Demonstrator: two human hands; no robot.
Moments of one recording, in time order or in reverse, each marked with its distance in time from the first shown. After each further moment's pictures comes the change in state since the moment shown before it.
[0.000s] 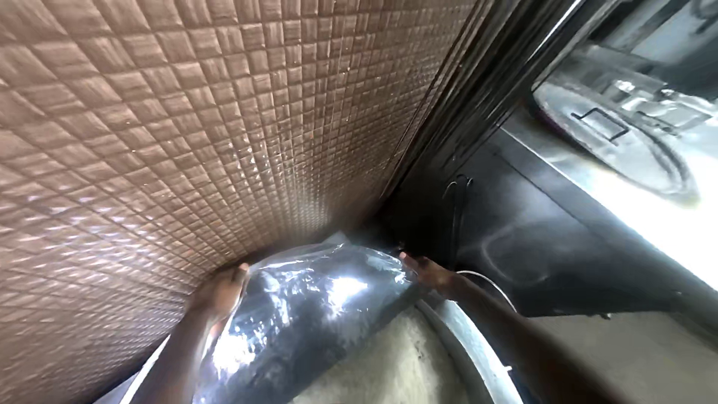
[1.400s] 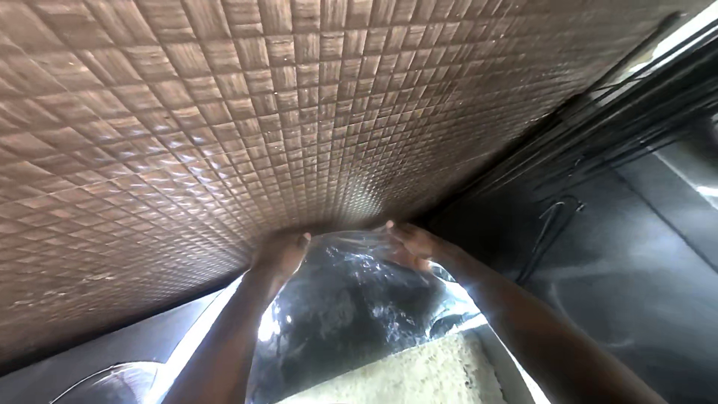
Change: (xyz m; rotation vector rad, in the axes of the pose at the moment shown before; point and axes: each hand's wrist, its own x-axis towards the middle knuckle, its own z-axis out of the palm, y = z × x) left_hand -0.002 0.001 0.001 0.032 0.019 -0.014; right_hand 0.061 -0.151 0.096 -0.364 -0.204 -0.340
